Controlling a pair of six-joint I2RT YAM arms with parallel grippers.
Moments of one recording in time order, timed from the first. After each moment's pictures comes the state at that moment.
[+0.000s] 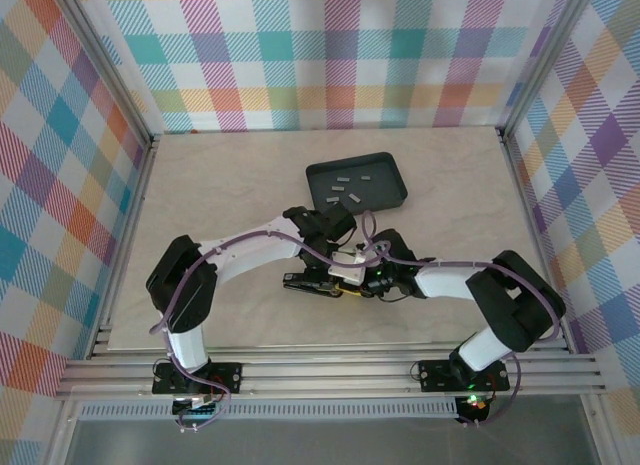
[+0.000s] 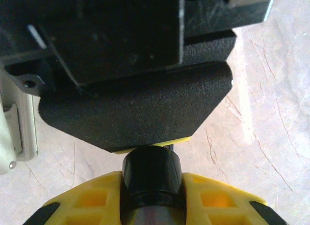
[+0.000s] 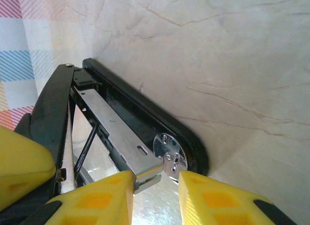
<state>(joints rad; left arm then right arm) -0.89 1.82 1.40 -0.96 0.15 0.88 0.65 1.53 0.54 0.14 -0.61 0.84</state>
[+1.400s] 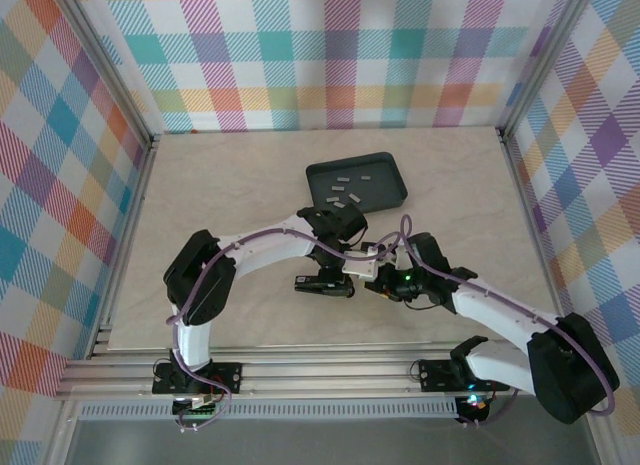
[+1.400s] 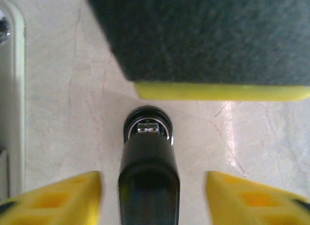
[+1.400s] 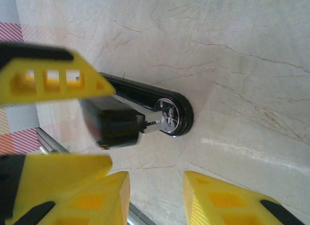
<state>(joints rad) -0.90 1.91 1.47 -0.92 0.24 0.78 0.53 1.12 0.45 -0.20 -0.54 0.82</state>
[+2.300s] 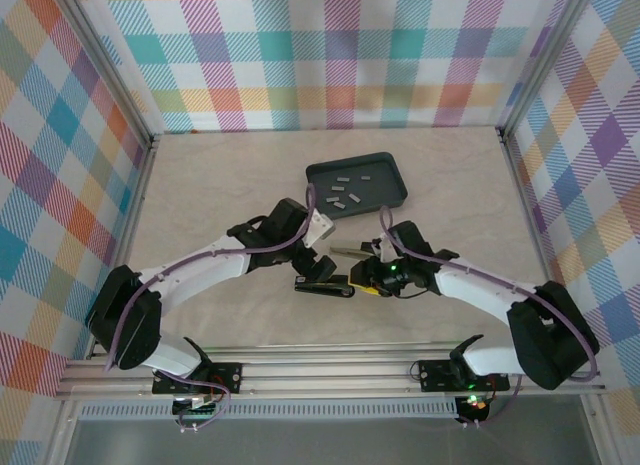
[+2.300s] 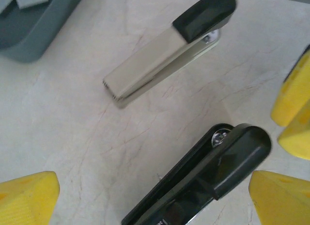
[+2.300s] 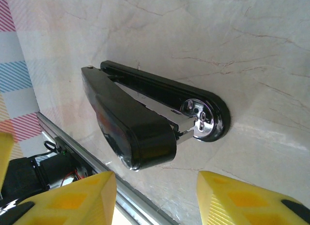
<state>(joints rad) -0.73 1.46 0.98 -0.43 0.15 0.04 0.59 1.33 0.61 -0.26 -0.59 0.82</state>
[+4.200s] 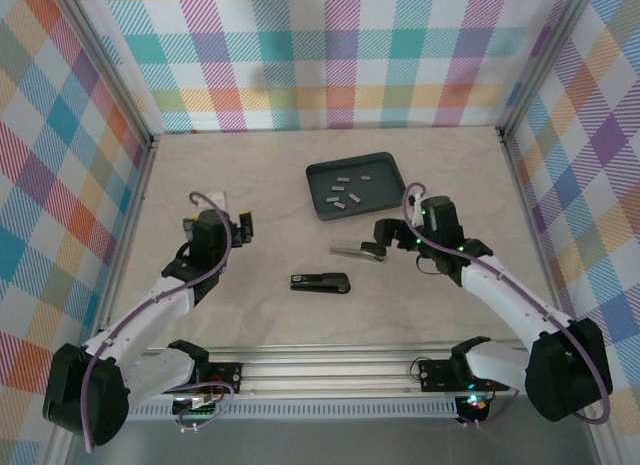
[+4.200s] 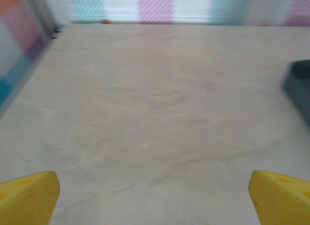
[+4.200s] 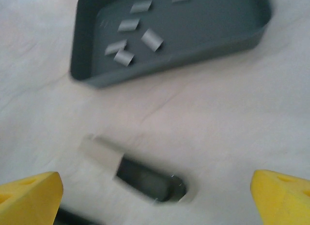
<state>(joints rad) -0.35 1.02 0.56 -0.05 -0.49 -0.20 0.36 1.14 0.70 -0.24 -0.10 0.39</state>
